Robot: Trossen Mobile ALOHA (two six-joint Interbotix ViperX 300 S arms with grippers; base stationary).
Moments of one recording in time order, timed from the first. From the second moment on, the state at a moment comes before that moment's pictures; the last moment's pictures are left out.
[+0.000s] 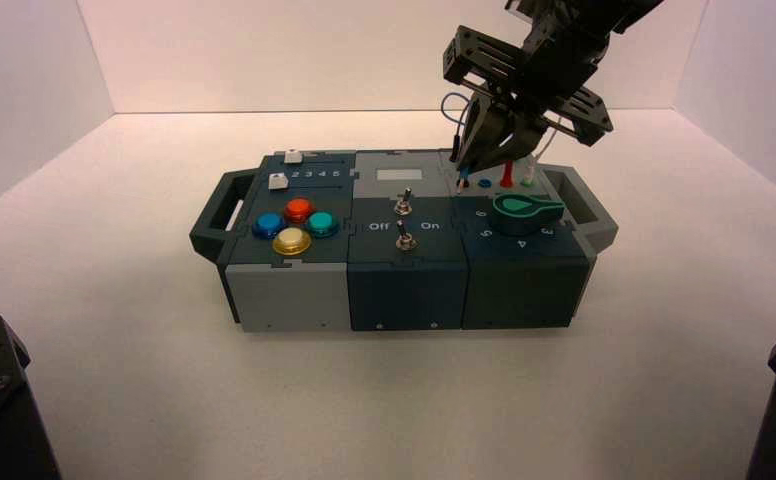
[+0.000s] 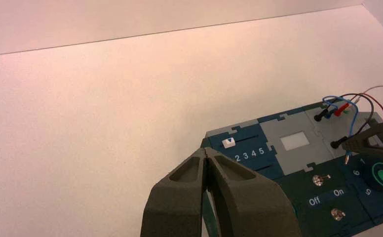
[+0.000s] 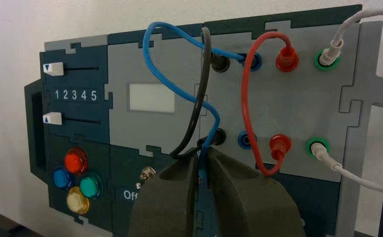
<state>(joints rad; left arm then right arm) -0.31 -0.84 1.02 -0.04 0.49 -0.03 0.53 -0.06 0.88 0.64 0.31 -0.01</state>
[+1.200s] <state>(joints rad) -0.31 -0.84 1.03 -0.04 0.49 -0.03 0.53 -0.08 0.85 0.37 0.30 -0.01</state>
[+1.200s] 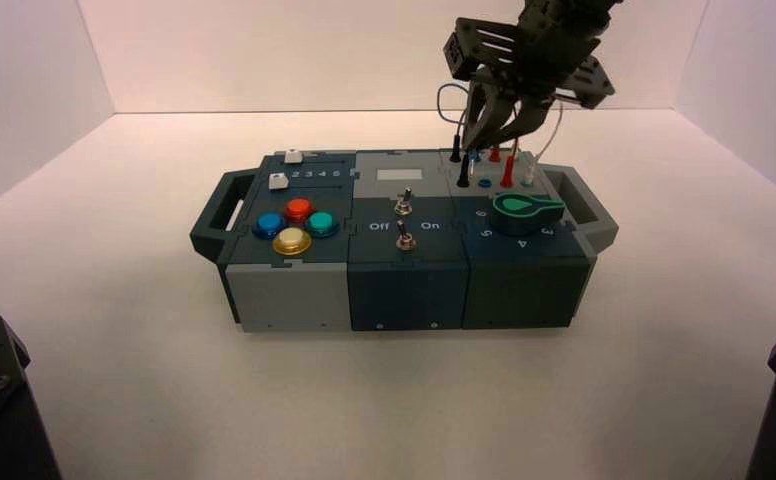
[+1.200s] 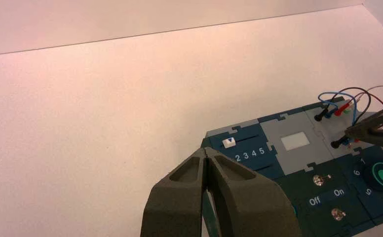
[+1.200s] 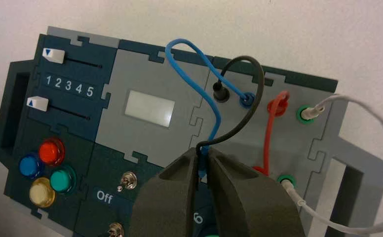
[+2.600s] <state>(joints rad) -0.31 -0.84 1.02 -0.04 0.48 -0.03 0.50 -0.13 0.87 0.23 0.30 -0.01</state>
